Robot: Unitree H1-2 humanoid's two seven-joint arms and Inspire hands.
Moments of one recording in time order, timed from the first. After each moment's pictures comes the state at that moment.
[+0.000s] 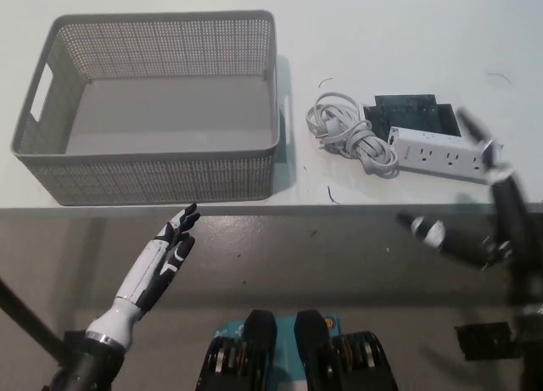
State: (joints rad) left_arm -0.22 0.23 -0.13 0.28 0.14 -0.29 -0.07; right_arm -0.29 -0.24 0.03 -0.28 -0.31 -0.12 0.00
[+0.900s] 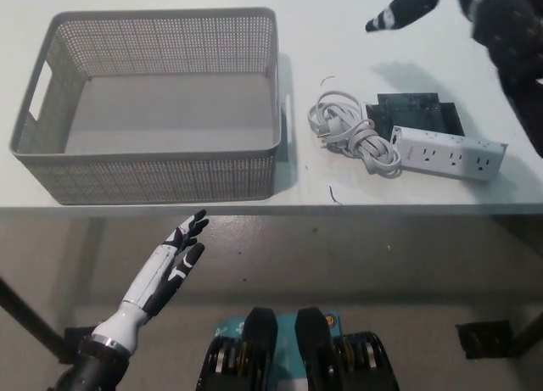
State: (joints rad) left_arm -0.22 0.23 -0.15 0.27 0.15 -0.29 -0.08; right_arm -1.21 -0.39 0.45 0.46 -0.47 0.29 0.45
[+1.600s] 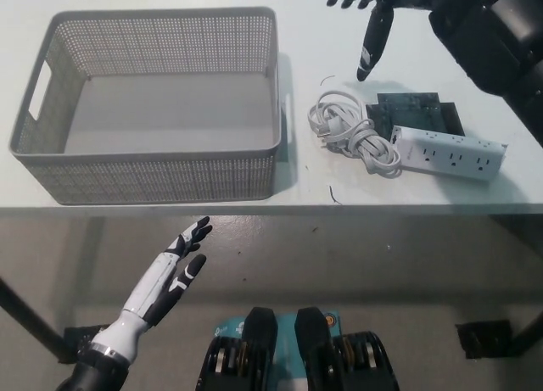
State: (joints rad) left_arm -0.20 0.24 -0.15 0.27 0.16 -0.35 -0.09; right_arm -1.43 -0.31 0.65 0.78 -0.49 0.43 0.84
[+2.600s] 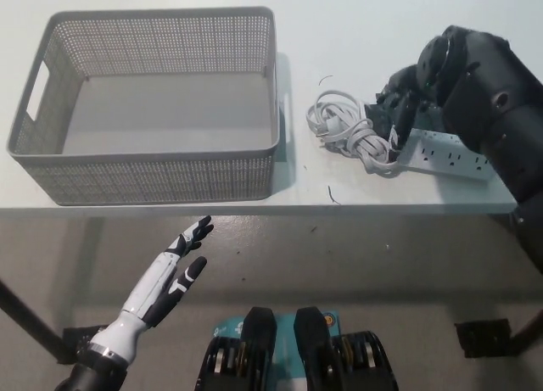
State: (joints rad) left_arm -0.19 0.24 -0.15 0.26 0.17 -0.37 -0.10; right_arm -1.36 -0.20 0.59 1.30 -0.52 0.33 0.70
